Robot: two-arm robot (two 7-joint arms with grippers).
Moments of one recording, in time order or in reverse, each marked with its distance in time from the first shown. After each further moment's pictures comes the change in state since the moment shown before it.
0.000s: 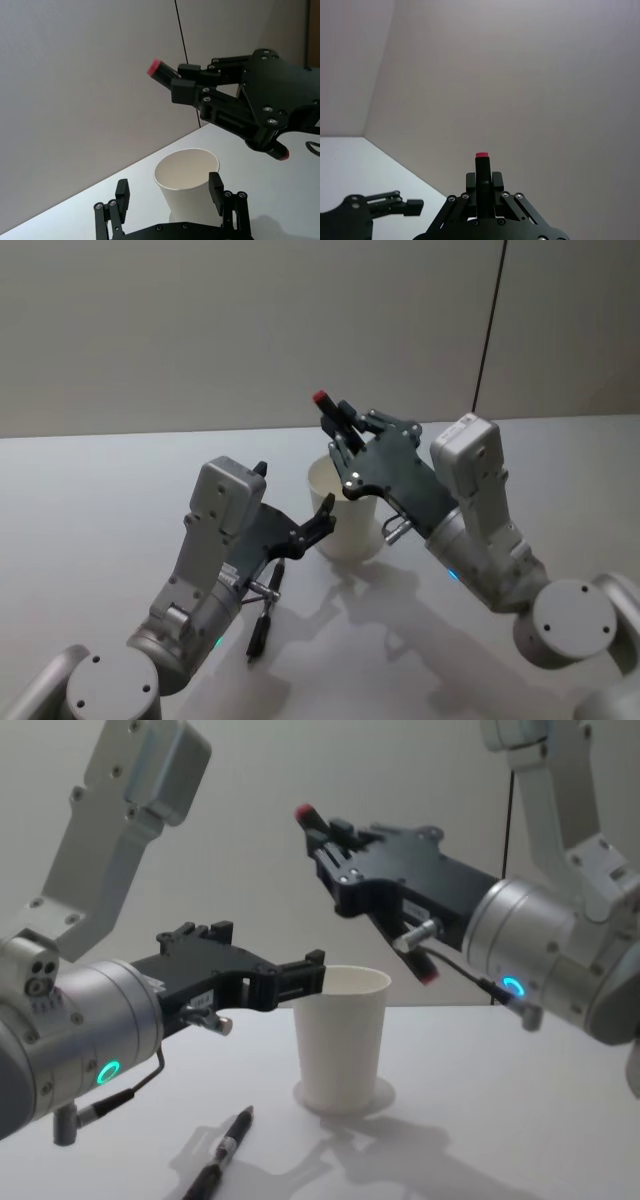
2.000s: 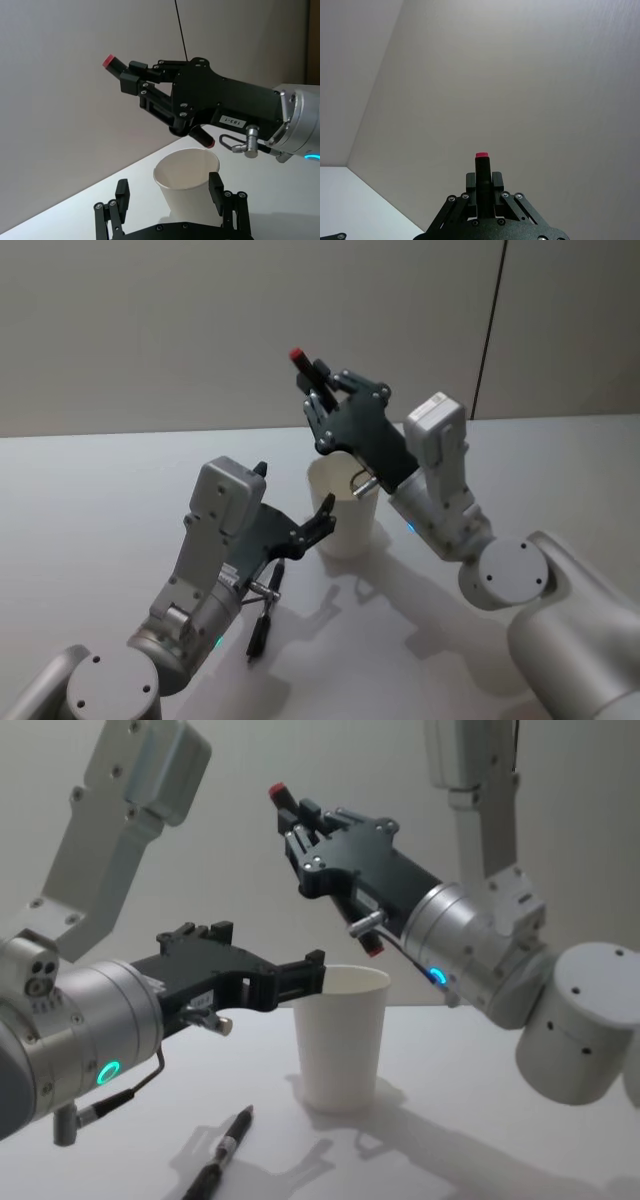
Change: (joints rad) left arm 0.000 0.000 0.000 0.000 0.000 0.000 0.000; right arm 0.313 -0.121 0.005 0.570 0.035 -0.394 -0.010
